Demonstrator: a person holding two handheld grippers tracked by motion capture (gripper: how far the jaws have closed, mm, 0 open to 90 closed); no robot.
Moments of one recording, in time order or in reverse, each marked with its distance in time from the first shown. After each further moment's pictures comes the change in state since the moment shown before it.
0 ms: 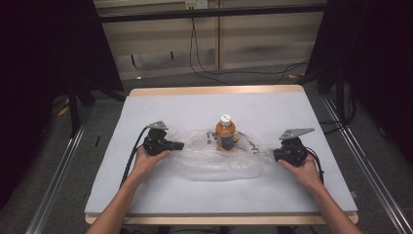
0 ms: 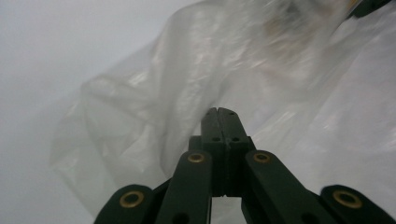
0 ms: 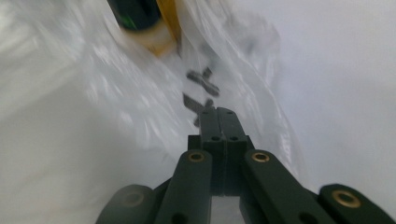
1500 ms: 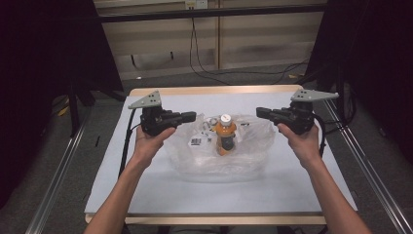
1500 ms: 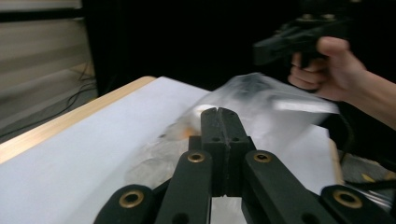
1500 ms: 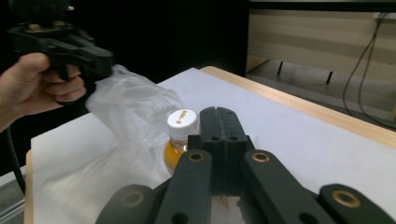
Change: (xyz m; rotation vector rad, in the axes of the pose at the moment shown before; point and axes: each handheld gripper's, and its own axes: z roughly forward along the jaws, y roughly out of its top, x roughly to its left) left arm -0.063 0.092 -0.054 -0.359 -0.134 0.171; right arm 0.041 0.115 -0.068 -0.380 0.047 -0.039
